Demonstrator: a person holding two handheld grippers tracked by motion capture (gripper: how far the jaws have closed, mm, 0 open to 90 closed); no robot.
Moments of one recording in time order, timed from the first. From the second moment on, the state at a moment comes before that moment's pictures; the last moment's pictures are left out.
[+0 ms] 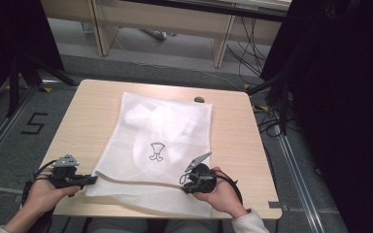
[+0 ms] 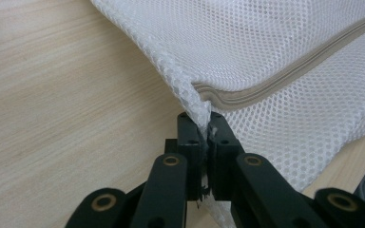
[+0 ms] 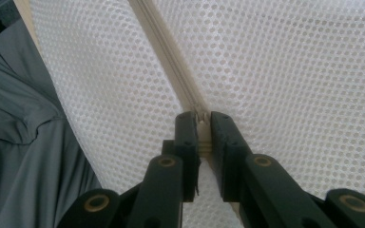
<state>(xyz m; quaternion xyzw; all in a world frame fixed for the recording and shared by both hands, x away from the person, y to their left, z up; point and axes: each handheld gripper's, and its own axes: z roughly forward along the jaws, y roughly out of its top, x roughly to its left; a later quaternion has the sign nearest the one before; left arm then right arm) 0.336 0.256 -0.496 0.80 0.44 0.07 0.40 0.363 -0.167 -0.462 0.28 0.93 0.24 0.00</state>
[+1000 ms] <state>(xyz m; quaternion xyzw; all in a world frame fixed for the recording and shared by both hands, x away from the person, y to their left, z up) 0.337 0.256 -0.496 0.80 0.44 0.07 0.40 0.360 -0.192 -0.465 0.30 0.93 0.21 0.00</state>
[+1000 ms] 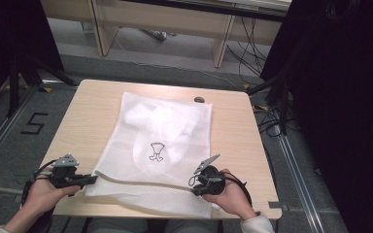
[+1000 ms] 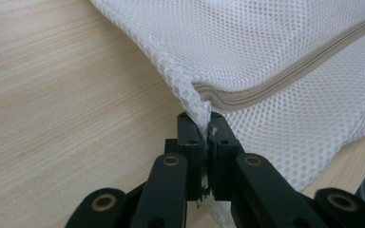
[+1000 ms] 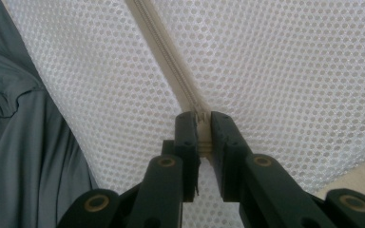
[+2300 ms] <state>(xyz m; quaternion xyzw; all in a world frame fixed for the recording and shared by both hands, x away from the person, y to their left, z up) 0.337 0.257 -0.497 0.81 0.44 0.07 0.39 0.360 -0.223 -0.473 0.33 0.93 0.18 -0.01</state>
